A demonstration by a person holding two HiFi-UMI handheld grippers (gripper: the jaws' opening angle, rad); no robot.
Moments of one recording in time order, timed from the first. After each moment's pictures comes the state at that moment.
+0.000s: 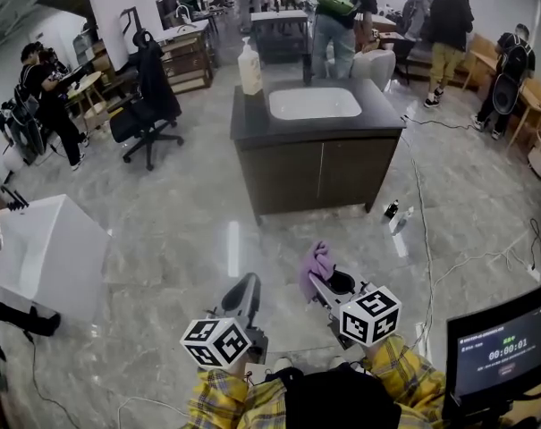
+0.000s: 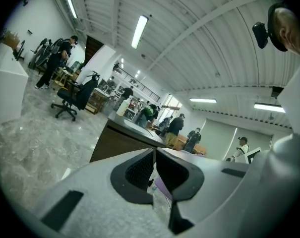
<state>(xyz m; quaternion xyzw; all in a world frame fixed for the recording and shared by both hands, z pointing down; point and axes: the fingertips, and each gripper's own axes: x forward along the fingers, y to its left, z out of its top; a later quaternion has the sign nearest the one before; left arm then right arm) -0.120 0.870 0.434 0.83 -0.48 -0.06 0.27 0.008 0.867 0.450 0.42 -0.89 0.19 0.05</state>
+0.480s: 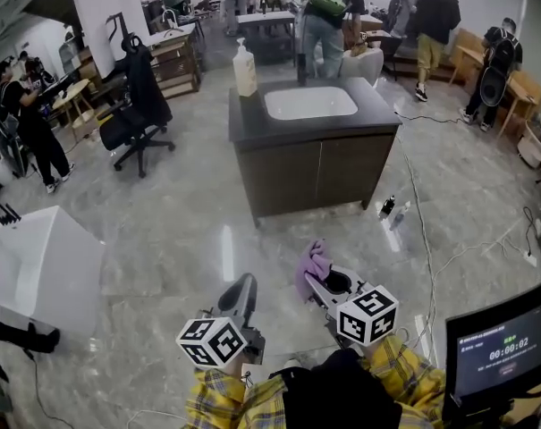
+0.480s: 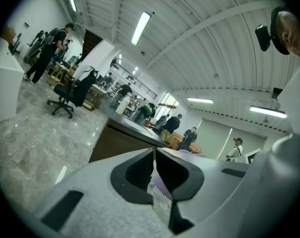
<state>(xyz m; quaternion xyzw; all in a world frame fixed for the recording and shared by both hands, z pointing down) -0.181 0.855 0.444 0.84 -0.46 -0.06 0.28 -0.054 0.860 0.455 0.43 -0.88 0.19 0.04</state>
